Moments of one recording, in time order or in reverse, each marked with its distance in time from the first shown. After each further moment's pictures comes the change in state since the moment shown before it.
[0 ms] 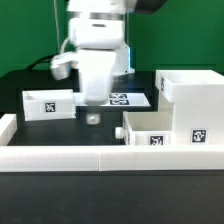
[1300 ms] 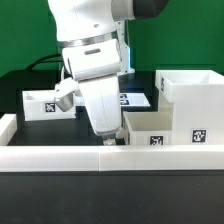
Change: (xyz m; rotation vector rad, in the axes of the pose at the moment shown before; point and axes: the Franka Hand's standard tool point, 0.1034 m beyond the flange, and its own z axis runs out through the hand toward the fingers) arm 0.031 0.035 0.026 0.009 0.188 -0.036
